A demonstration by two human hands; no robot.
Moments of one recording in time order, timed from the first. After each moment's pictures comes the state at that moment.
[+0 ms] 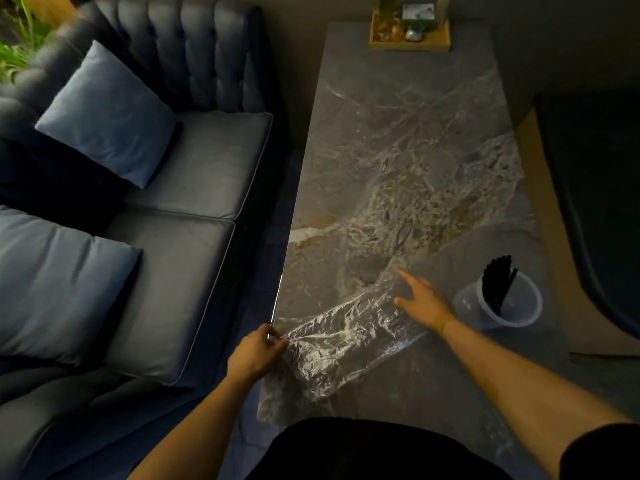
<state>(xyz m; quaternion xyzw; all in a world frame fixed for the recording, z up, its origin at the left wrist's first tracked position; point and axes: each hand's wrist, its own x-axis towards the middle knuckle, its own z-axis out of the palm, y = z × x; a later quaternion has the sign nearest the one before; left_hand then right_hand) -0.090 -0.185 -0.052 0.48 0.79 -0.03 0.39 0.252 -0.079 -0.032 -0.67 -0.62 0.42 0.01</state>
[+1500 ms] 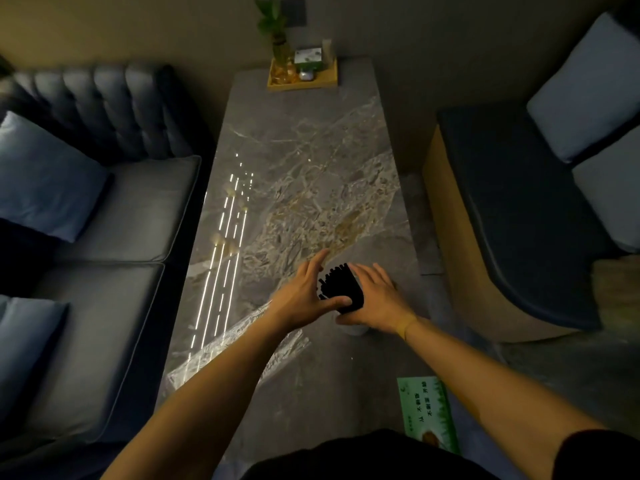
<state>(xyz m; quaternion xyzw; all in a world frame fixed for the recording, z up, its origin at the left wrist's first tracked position) 0.233 -0.066 0.032 0.74 0.57 0.08 0.34 0.428 -0.082 0.020 -0.61 -0.70 0.36 0.04</state>
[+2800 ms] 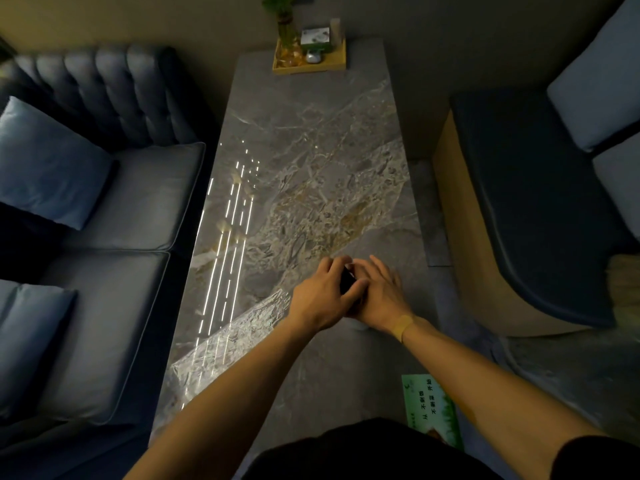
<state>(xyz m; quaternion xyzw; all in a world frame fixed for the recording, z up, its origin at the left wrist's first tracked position) 0.272 -0.077 0.039 0.75 0.61 0.07 0.23 0.417 -0.080 0.008 -0.62 -0.72 0.31 0.07</state>
